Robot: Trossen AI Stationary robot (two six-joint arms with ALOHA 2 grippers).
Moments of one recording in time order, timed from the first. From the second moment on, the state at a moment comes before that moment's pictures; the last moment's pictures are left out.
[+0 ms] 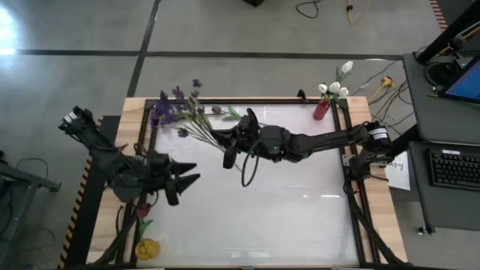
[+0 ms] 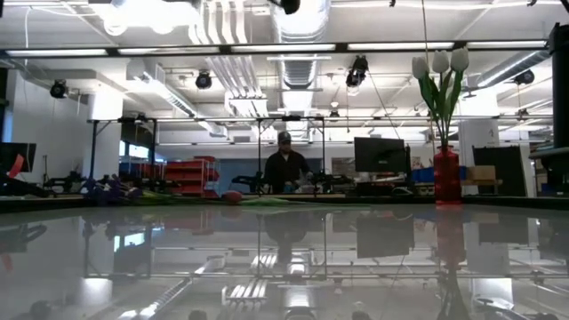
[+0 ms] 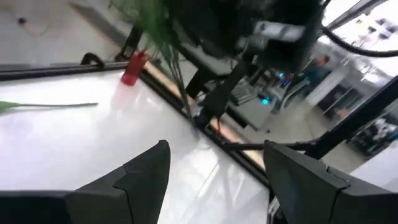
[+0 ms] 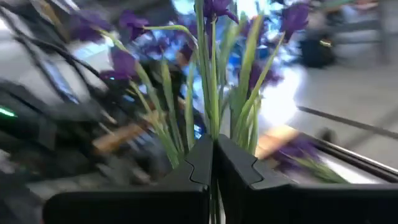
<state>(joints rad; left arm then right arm) -0.77 0.99 0.90 -0.20 -1.08 -0.90 0.08 1.76 1.52 0.28 0.41 0.38</state>
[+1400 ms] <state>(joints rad) -0.55 1.19 0.94 0.52 -0.95 -0.09 0.12 1.80 1.52 0.63 0.13 0.23</state>
